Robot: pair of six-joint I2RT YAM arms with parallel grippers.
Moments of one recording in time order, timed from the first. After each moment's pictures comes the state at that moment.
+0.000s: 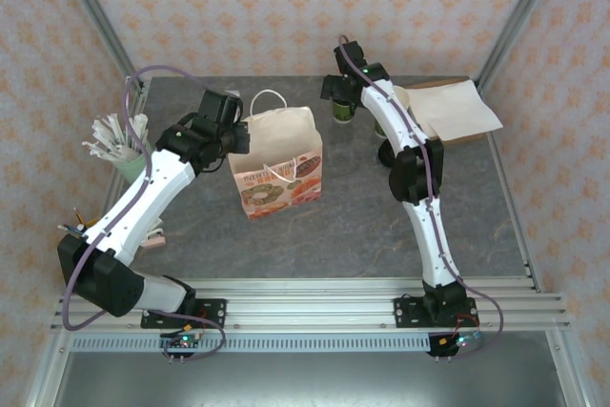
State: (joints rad) left arm -0.36 1.38 1.37 -0.81 -0.22 -0.31; right arm 0.37 2.49 2.54 -1.00 0.15 0.48
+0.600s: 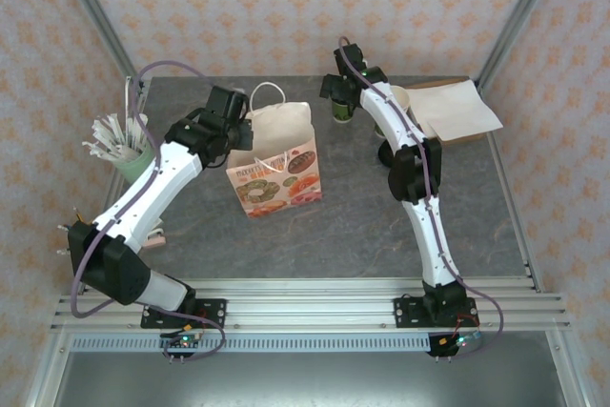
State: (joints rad) left arm -0.36 1.46 1.40 -0.80 -0.24 -0.29; right arm 0.36 2.51 2.51 -0.91 0.14 0.52
